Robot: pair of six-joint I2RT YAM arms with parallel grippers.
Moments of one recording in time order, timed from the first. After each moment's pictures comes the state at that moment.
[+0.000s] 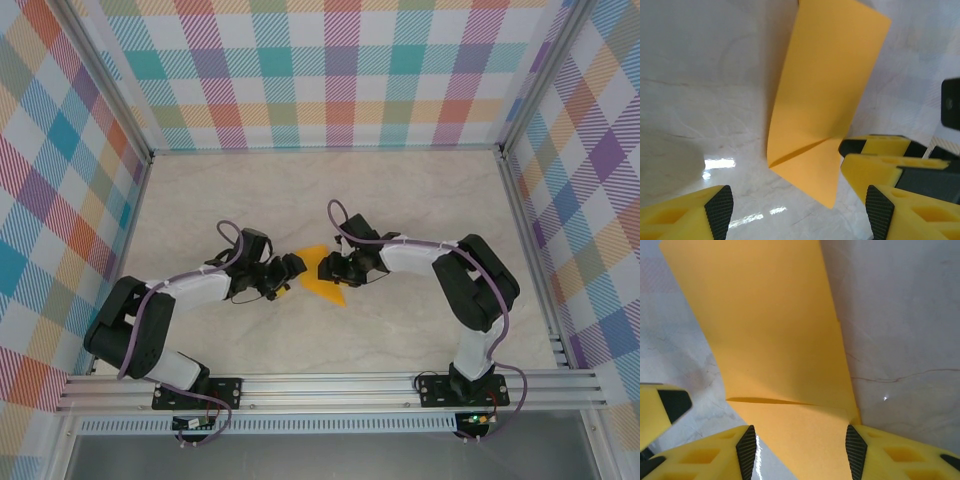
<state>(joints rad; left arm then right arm) -0.47 1.49 0.65 -0.08 0.45 -1.05 0.67 1.84 1.04 -0.29 -0.43 0.74</state>
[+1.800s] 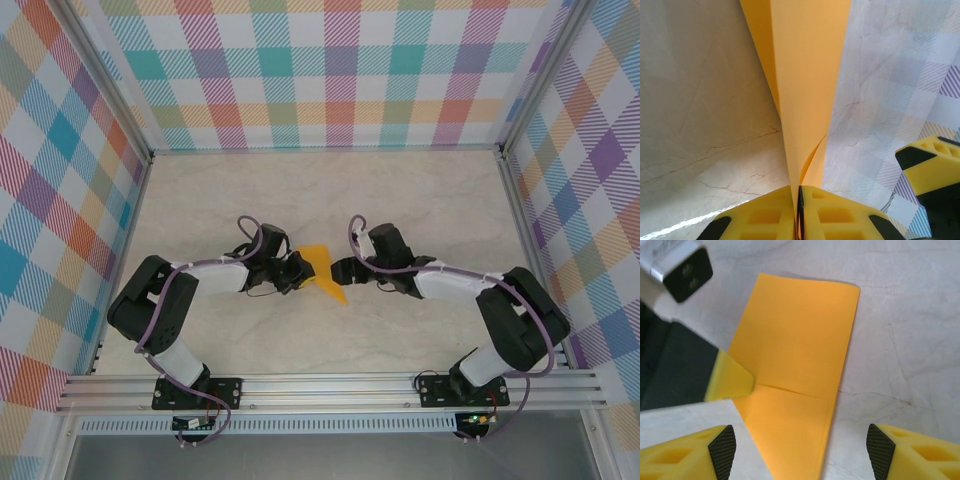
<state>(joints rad) -0.53 1.65 0.76 0.00 0.50 -1.09 0.66 1.50 0.67 0.09 -0.30 0.34</state>
